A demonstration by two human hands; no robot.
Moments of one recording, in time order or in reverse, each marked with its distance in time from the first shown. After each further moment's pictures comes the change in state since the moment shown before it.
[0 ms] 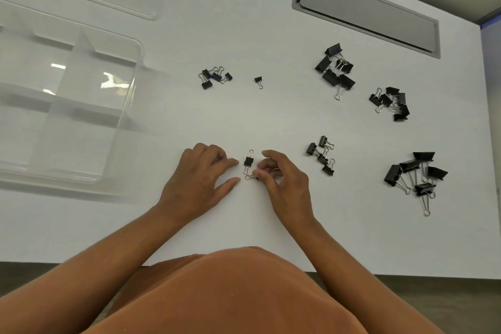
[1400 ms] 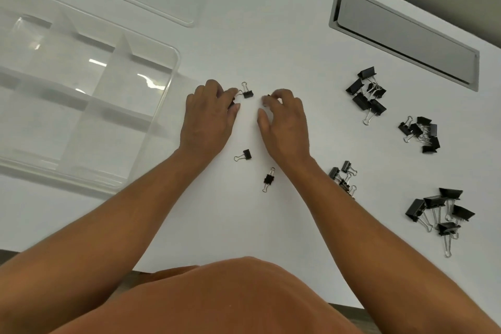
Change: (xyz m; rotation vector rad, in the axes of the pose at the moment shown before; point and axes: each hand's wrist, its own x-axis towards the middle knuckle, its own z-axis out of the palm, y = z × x) left_hand 0.104 -0.053 -0.021 0.133 0.216 -0.355; right_hand 0.142 -0.048 0.037 -0.563 0.107 -0.314
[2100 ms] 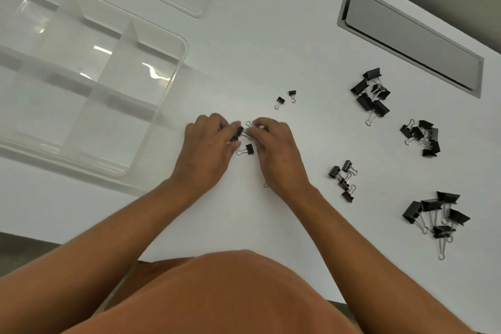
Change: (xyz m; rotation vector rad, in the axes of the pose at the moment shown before) left_hand -0.064 -0.001 -0.015 -0.096 -0.141 0.018; right_hand -0.050 -0.008 0.003 0.144 -0.202 -0.174
